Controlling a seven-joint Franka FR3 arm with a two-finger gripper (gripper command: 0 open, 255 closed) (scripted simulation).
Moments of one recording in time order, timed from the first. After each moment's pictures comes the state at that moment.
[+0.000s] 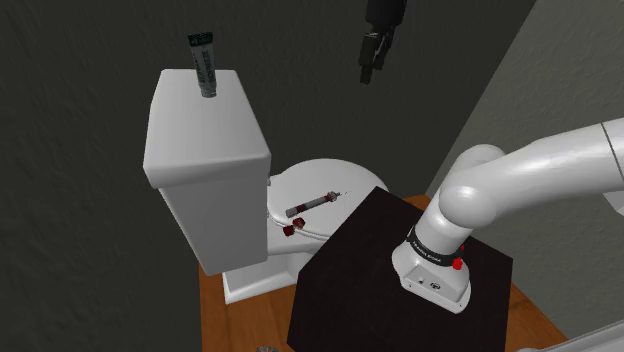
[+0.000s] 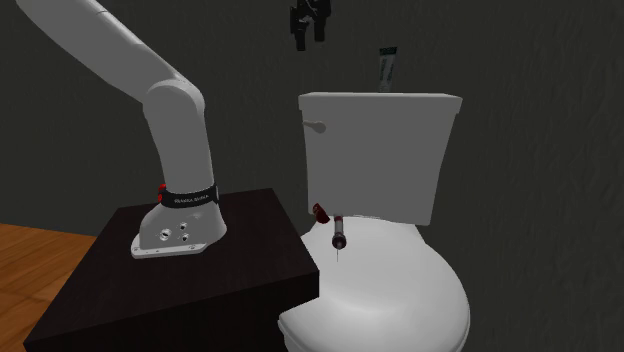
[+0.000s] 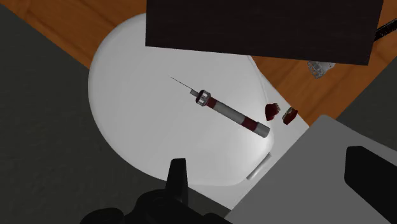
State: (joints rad) arm -0.02 -0.76 0.03 -2.26 -0.11 1.50 -0.16
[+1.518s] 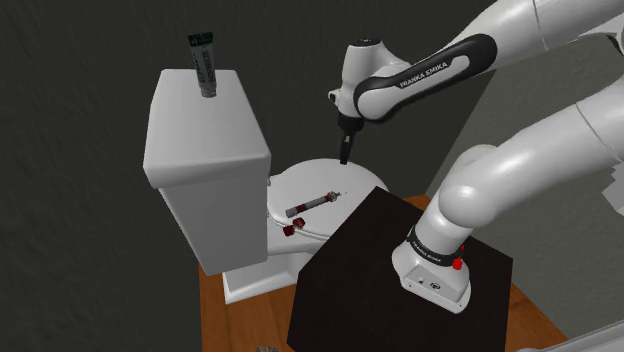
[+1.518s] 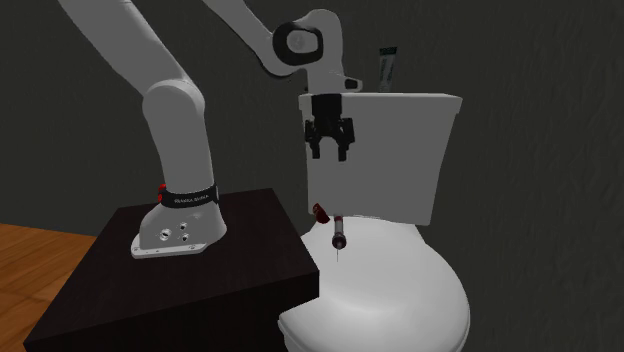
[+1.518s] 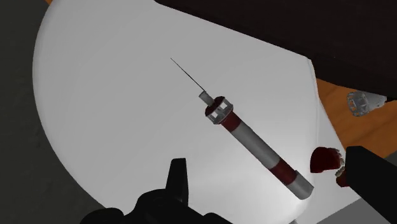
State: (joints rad) arm -0.03 -0.52 -0.12 -2.81 -0.27 2.30 -0.35
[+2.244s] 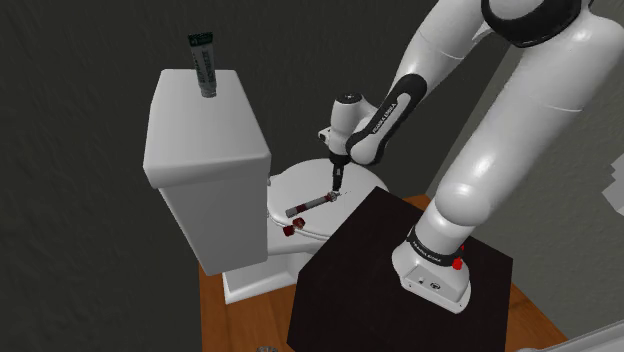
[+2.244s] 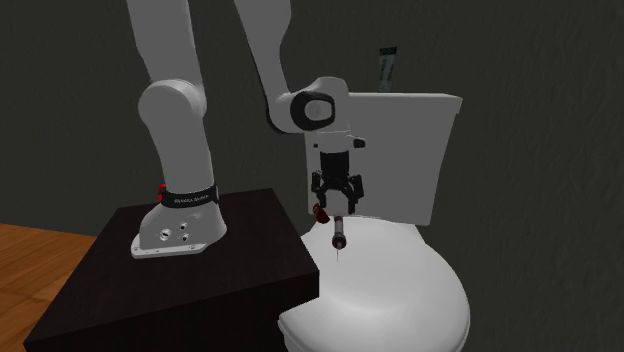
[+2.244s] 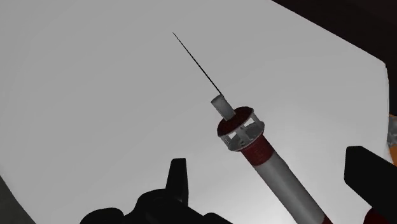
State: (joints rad) arm -0.10 -0.02 -0.15 -2.82 -0.50 2.81 -0.32
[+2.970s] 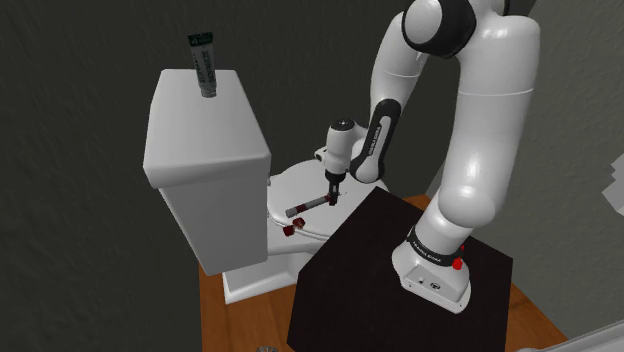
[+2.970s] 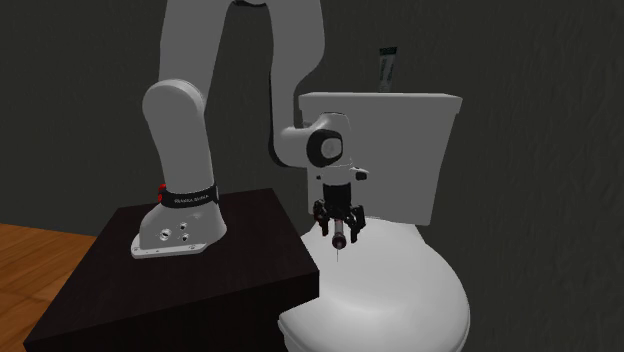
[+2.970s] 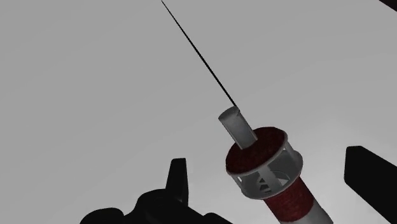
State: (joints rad) arm -0.03 0.34 -0.30 -2.71 -0.79 3.07 -0.11
